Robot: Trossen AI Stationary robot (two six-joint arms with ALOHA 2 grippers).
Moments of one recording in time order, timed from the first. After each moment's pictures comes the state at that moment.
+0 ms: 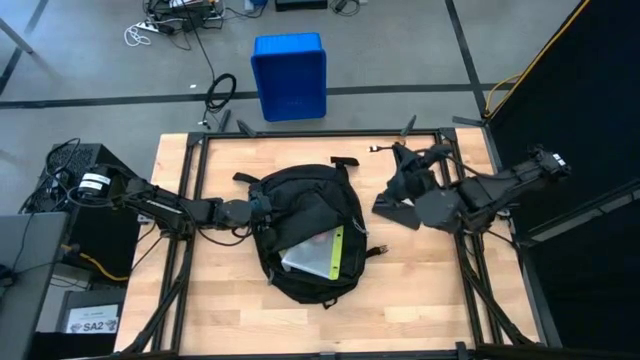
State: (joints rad) left arm -0.09 1.23 0.31 0.50 -0.38 -0.20; right arm 0.39 1.24 1.28 -0.51 1.52 -0.56
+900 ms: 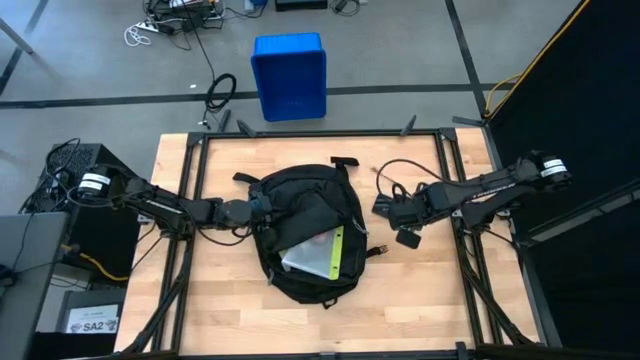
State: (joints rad) left arm -0.09 1.23 0.31 0.50 -0.37 -0.21; right arm 0.18 1.27 0.89 -1.15 0.25 0.61
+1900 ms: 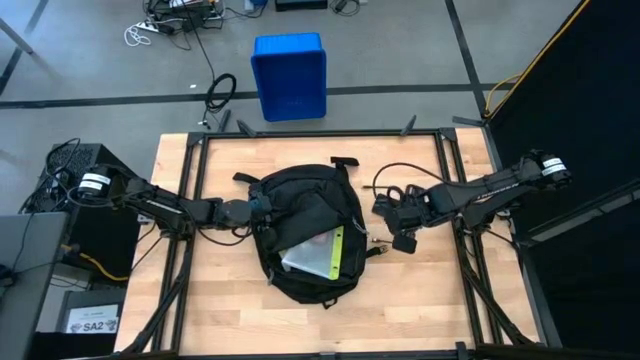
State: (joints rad) left arm -0.09 1.23 0.31 0.50 -0.37 -0.21; right arm 0.25 1.27 0.97 -1.01 0.27 0.48
